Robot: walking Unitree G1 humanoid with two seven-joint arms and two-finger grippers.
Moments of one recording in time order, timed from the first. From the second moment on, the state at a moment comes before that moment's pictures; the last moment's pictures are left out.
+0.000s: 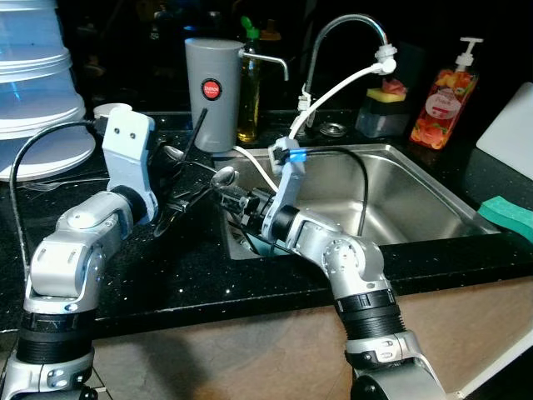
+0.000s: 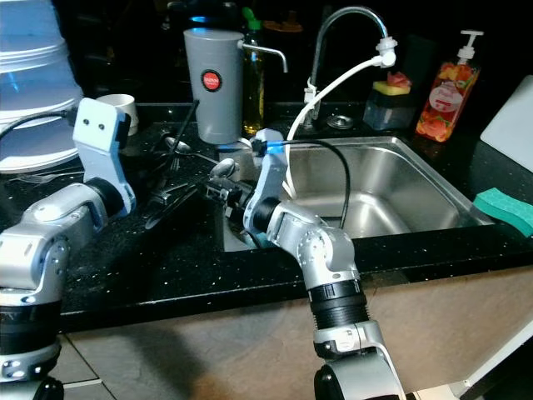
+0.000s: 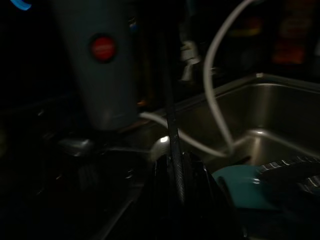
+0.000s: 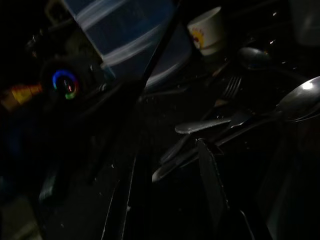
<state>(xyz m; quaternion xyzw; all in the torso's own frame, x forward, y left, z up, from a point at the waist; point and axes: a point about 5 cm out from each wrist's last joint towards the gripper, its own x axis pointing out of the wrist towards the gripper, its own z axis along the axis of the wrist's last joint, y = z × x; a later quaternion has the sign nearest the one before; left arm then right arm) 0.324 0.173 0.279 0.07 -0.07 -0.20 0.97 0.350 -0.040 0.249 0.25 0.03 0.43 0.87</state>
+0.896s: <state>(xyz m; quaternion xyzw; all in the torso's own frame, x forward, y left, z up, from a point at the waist) 0.319 0.171 0.270 -0.07 -0.17 -0.28 0.94 0.355 -0.056 0.279 0.37 -0.01 0.41 0.83</state>
